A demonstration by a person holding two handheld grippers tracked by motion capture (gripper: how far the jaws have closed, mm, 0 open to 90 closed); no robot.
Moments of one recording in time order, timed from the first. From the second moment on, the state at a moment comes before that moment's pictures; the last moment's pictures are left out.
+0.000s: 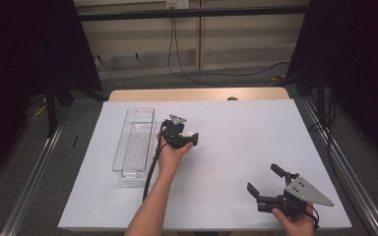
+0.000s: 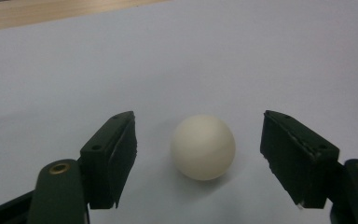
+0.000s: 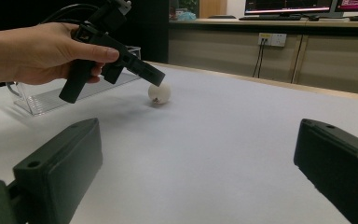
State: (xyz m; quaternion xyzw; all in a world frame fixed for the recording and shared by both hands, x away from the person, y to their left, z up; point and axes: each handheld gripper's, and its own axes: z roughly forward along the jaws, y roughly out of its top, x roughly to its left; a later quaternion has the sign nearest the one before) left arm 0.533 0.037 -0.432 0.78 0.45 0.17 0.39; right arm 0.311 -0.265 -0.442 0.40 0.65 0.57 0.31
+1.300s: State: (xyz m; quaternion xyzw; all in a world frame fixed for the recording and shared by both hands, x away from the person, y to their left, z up) left arm 0.542 0.027 -0.437 0.79 0.47 0.15 0.37; right arm 0.311 -0.266 -0.442 0.40 0.65 0.57 0.31
